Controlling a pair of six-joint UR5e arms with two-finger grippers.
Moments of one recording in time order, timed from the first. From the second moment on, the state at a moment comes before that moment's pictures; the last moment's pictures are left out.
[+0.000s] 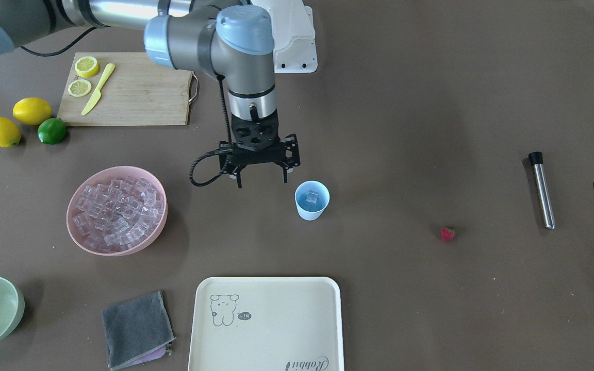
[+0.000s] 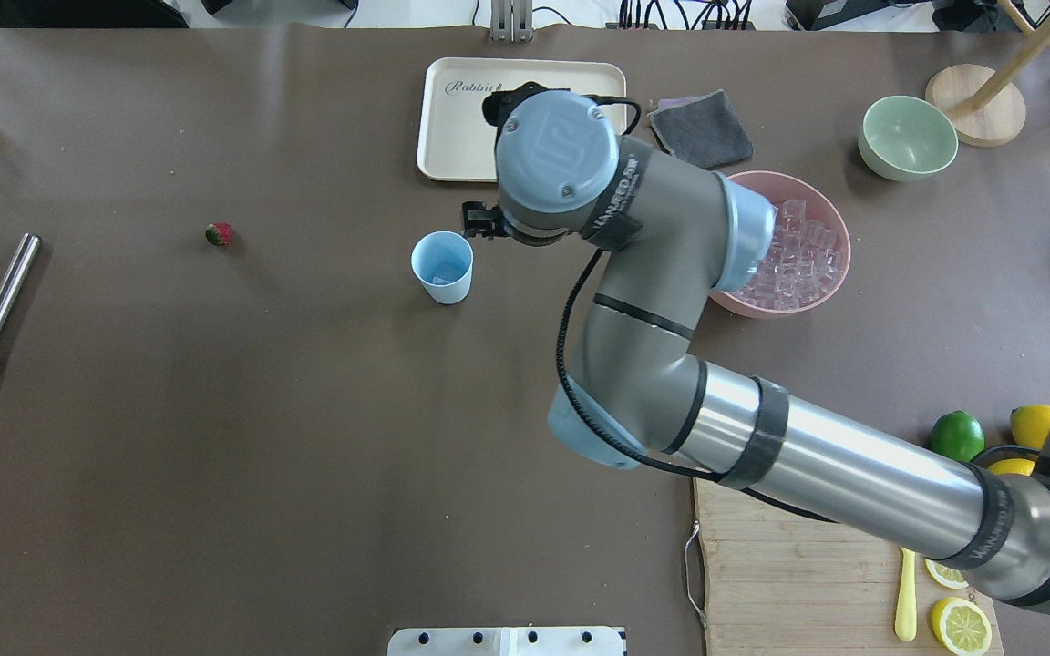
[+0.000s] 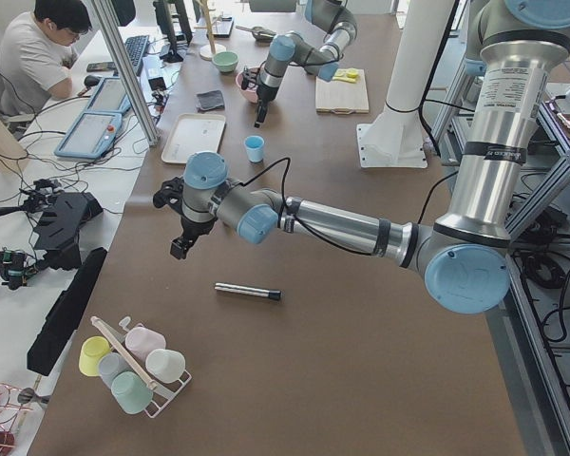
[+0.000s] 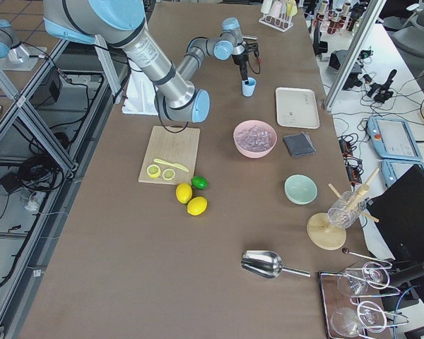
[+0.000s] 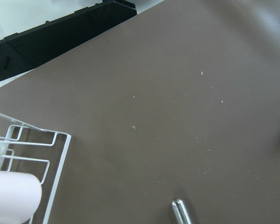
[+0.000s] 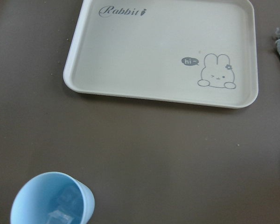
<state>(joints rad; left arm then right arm) -1.33 -1.79 -1.62 -1.97 -2.29 -0.10 0.63 -0.78 1.65 -1.57 1.72 1.06</state>
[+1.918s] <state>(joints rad) -0.90 -2.02 -1.30 -2.20 -1.97 -0.48 1.43 -1.57 1.95 -1.67 2.34 -0.13</state>
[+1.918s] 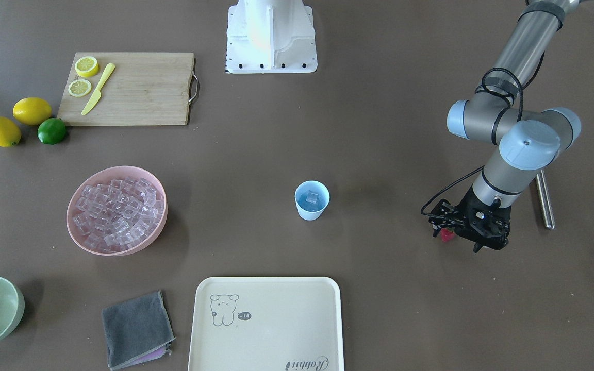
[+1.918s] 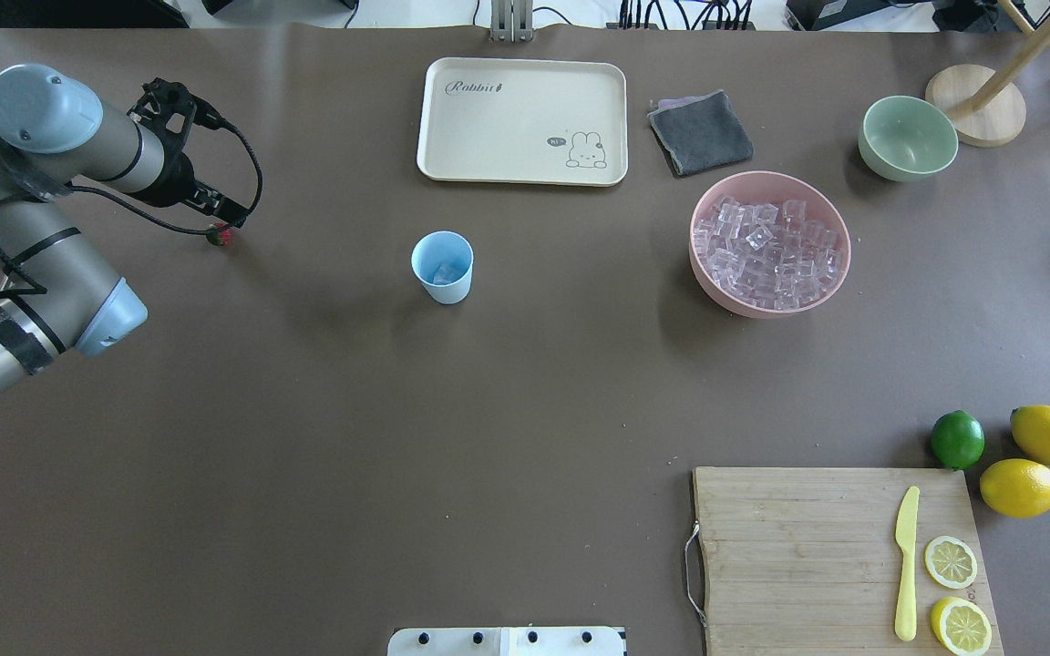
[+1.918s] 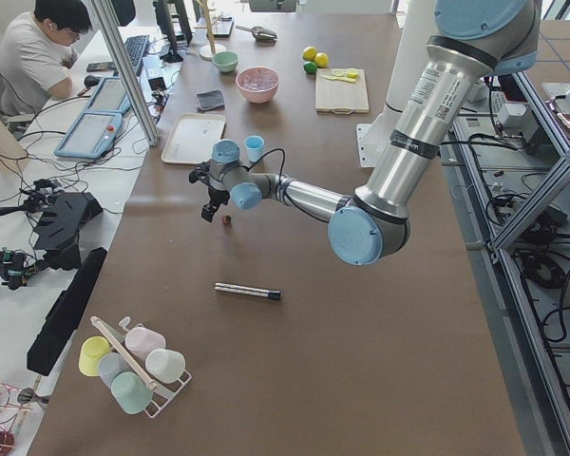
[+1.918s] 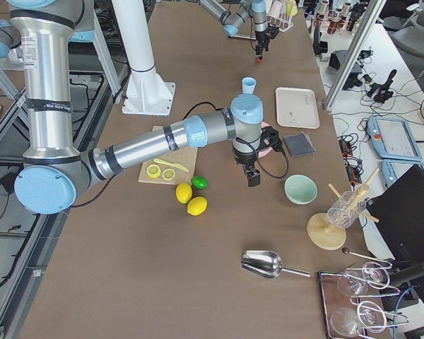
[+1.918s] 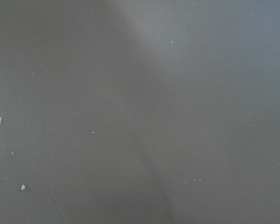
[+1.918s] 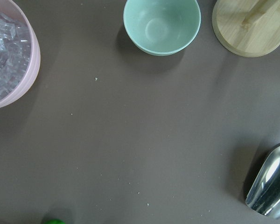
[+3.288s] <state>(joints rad) -0.89 -2.01 -1.32 -2.22 -1.97 -0.58 1.43 -1.58 1.95 -1.67 2.34 -0.12</state>
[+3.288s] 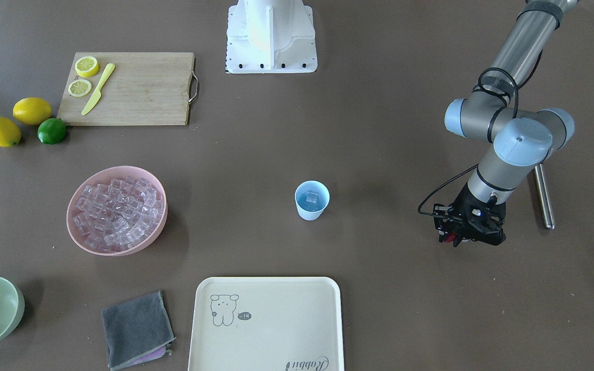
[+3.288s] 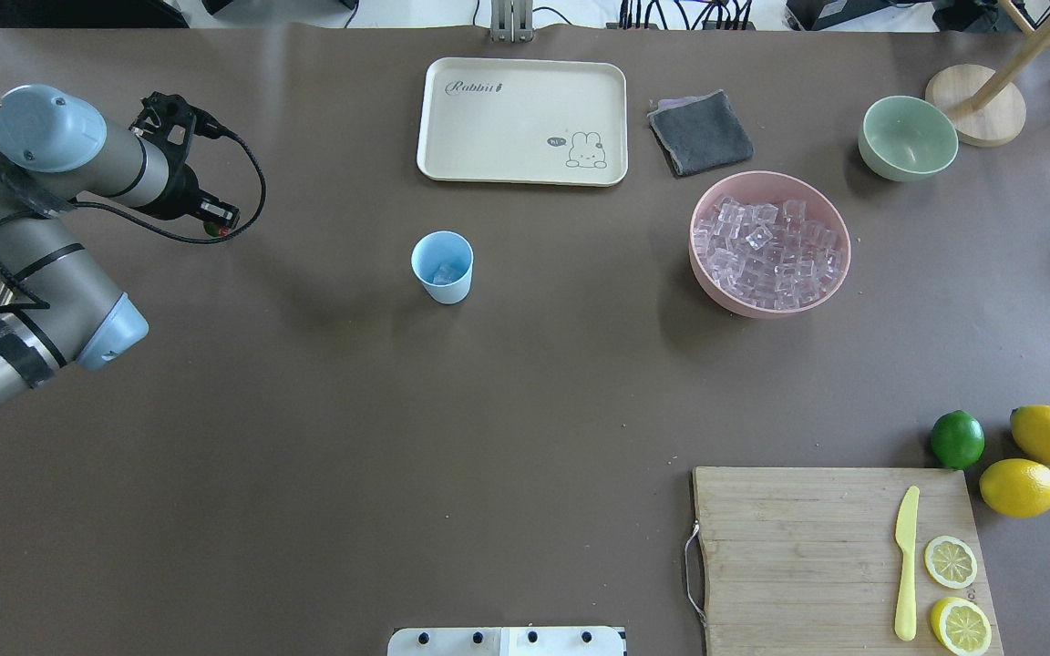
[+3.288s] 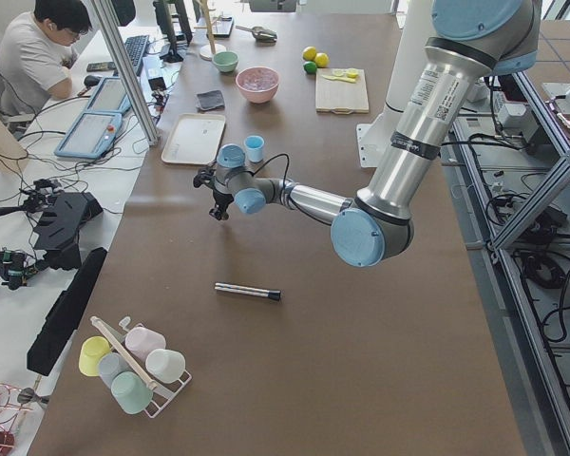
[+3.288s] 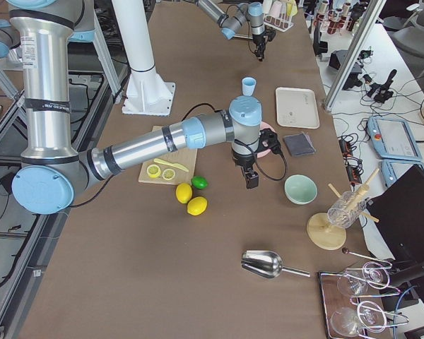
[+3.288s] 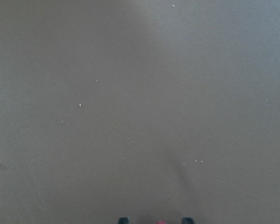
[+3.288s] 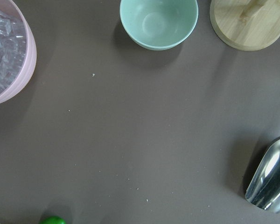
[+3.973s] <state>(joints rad) -0.91 -2.17 -1.50 -1.91 -2.08 -0.59 1.43 -1.58 1.94 -1.67 2.34 -0.12</state>
